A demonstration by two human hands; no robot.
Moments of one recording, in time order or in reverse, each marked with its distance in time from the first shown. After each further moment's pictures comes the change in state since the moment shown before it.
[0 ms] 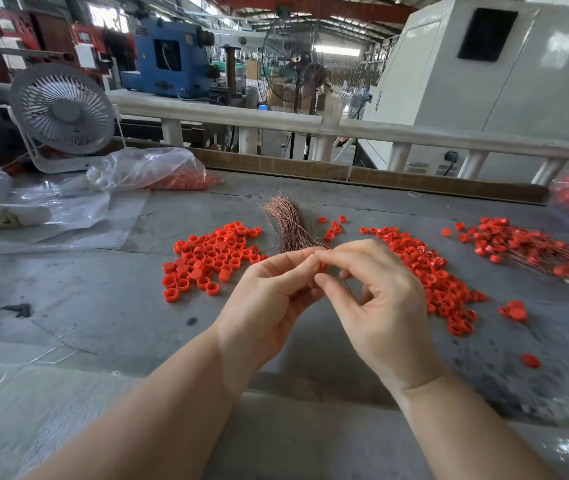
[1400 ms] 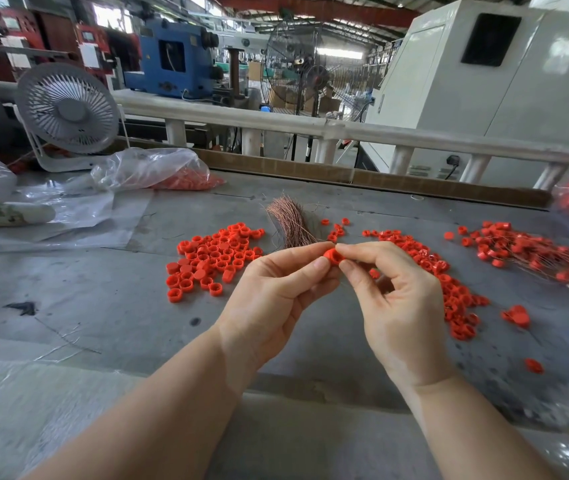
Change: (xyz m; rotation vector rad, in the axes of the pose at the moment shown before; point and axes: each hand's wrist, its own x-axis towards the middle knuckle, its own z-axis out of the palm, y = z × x) left_hand -0.003 0.006 0.004 -0.044 -0.008 0.061; right_hand 0.002 0.002 -0.001 0.138 0.098 0.110
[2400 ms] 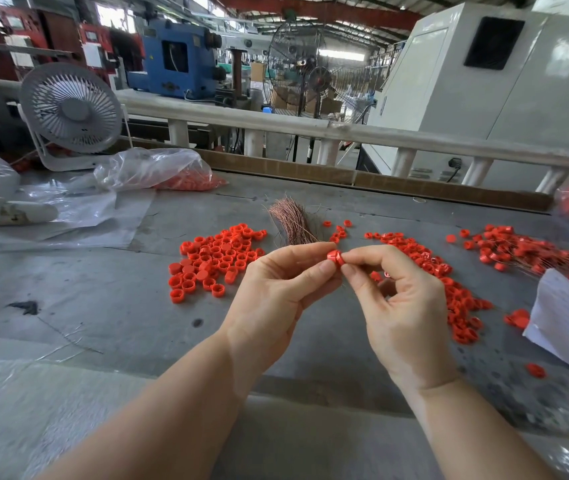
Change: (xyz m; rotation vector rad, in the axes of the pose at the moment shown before) left_hand -0.004 0.002 0.005 0.013 0.029 0.079; right_hand -0.001 -0.002 0.001 0.037 -0.001 0.054
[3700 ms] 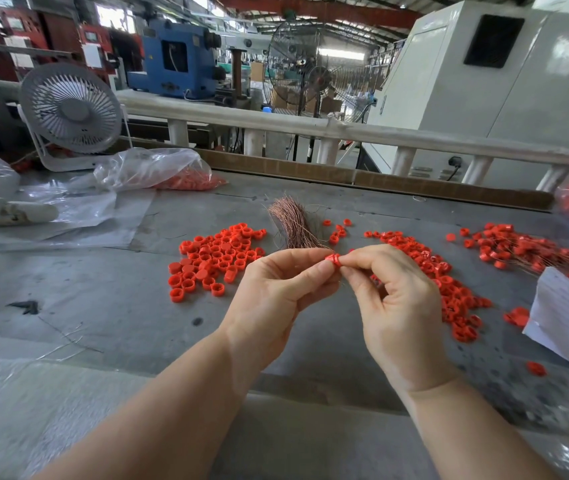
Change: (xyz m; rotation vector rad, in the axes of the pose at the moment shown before) left_hand 0.001 -0.003 -0.002 0.050 0.040 -0.030; right_hand -0.001 0.005 -0.001 -0.187 0.002 -0.159
